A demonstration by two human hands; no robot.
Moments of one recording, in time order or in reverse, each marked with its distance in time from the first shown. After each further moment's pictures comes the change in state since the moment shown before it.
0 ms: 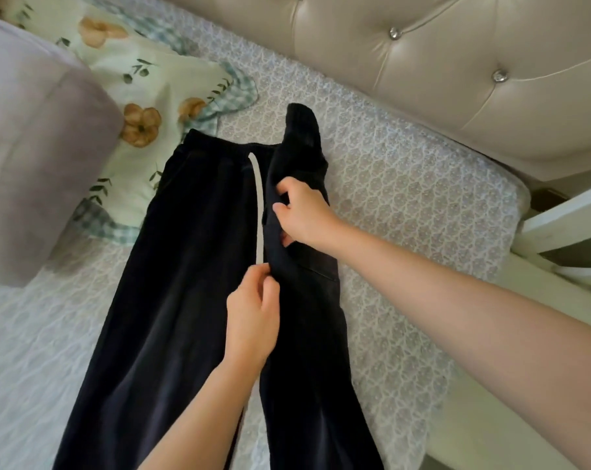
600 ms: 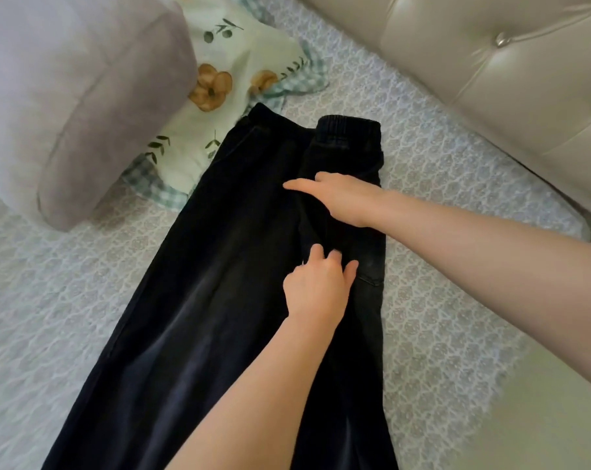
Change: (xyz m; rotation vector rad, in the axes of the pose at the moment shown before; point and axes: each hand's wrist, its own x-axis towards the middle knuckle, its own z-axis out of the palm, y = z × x) left_hand 0.033 0.001 0.021 0.791 -0.019 0.157; right_hand 0.068 0.008 0.025 -0.929 -0.353 -0.453
